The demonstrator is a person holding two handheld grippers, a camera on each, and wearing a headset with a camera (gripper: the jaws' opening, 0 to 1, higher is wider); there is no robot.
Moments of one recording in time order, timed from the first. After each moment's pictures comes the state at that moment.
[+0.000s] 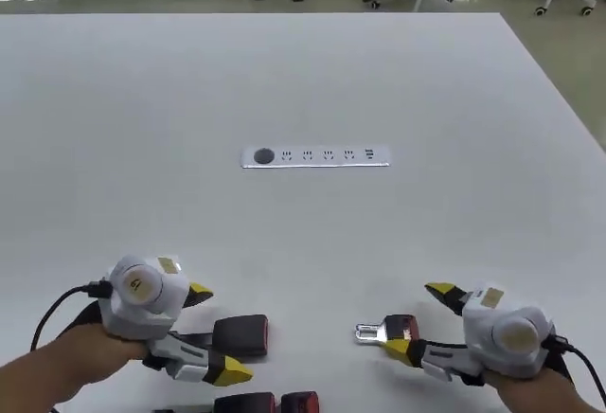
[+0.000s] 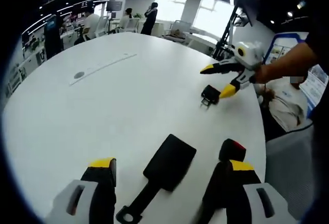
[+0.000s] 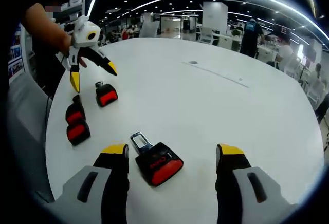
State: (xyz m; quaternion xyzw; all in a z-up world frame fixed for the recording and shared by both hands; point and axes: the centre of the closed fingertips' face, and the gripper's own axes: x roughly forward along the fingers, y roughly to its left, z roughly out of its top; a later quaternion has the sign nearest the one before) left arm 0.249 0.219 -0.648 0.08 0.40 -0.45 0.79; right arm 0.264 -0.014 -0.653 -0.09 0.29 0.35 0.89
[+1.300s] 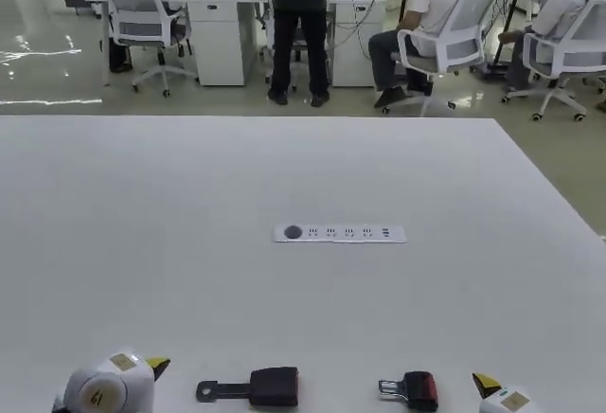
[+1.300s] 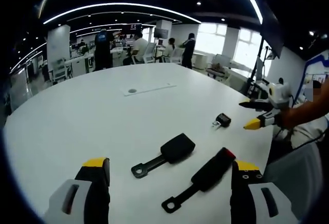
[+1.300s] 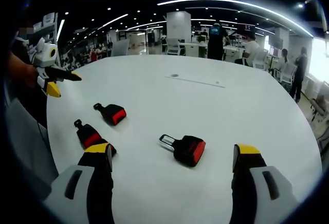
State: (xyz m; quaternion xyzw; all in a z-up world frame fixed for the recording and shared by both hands) left arm 0.185 0.287 -0.581 0.03 0.31 -0.31 0.90; right arm 0.201 -0.006 -0.620 -0.05 0.25 0.24 0.94
